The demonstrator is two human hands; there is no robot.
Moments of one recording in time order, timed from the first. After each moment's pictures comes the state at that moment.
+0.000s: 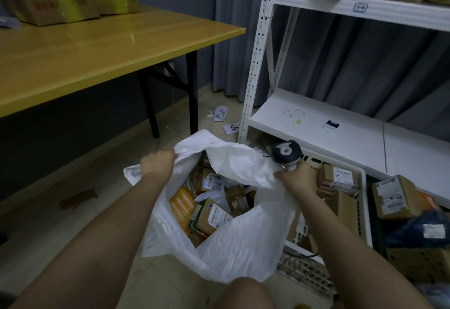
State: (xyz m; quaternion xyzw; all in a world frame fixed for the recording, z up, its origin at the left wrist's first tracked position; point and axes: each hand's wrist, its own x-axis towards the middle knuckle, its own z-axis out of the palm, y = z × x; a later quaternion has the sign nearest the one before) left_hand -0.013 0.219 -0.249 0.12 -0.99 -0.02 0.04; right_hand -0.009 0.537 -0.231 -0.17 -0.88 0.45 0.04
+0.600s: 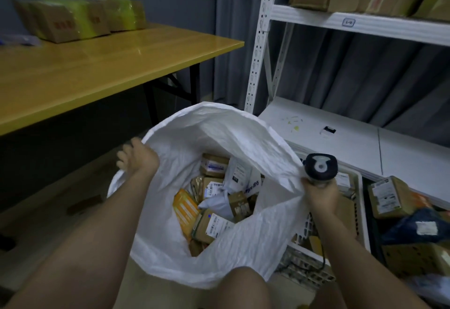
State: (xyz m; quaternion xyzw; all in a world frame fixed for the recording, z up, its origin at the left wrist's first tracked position) left_hand 0.009 0.192 -0.208 0.39 -0.88 -0.26 0.12; right_hand 0.028 0.576 -0.248 -0.27 -0.78 0.54 0.17
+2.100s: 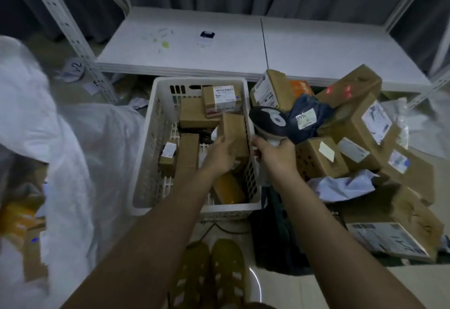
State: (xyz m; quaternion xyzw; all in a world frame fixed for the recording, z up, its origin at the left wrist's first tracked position) left_hand -0.053 0.710 -0.448 -0.22 -0.89 -0.33 -0.23; right_hand 0.043 0.812 -0.360 -0.38 -0.67 0.63 0.14
